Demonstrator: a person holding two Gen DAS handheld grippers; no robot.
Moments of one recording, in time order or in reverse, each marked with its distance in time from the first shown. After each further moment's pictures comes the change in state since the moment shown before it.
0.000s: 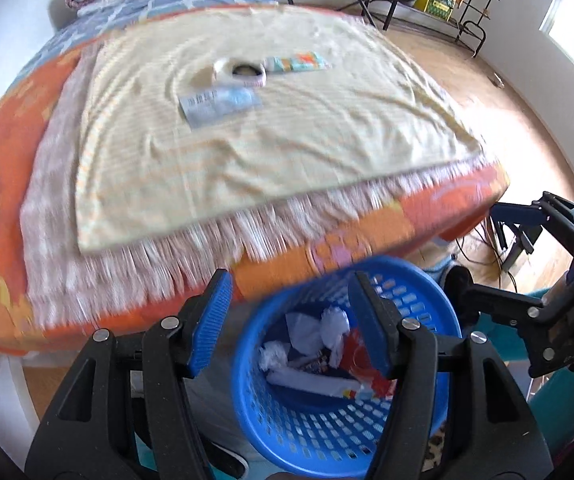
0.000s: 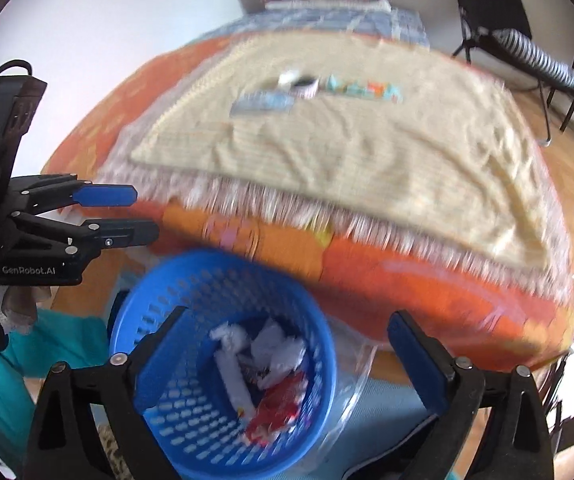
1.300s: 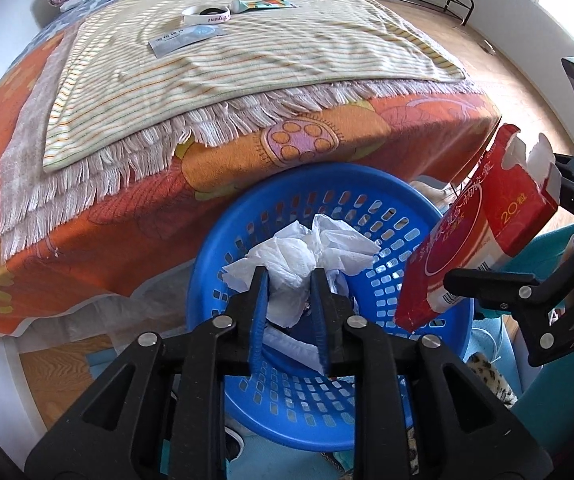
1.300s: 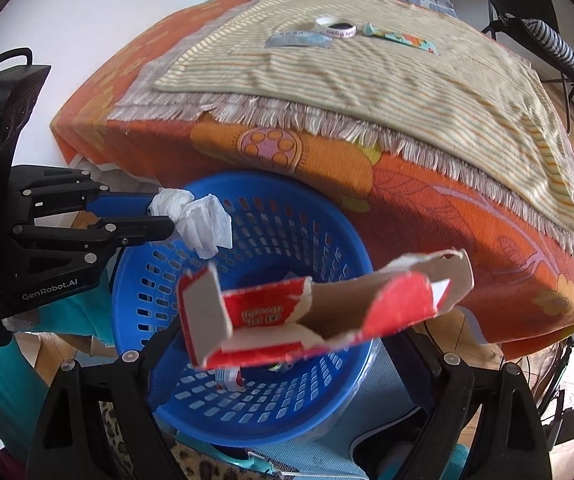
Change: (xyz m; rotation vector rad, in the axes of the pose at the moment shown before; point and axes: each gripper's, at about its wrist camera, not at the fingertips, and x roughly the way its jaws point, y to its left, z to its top) left arm 0.020 -0.031 -0.076 0.062 0.082 0.001; right arm 0.021 0.026 -0.045 -0.057 0.161 0.040
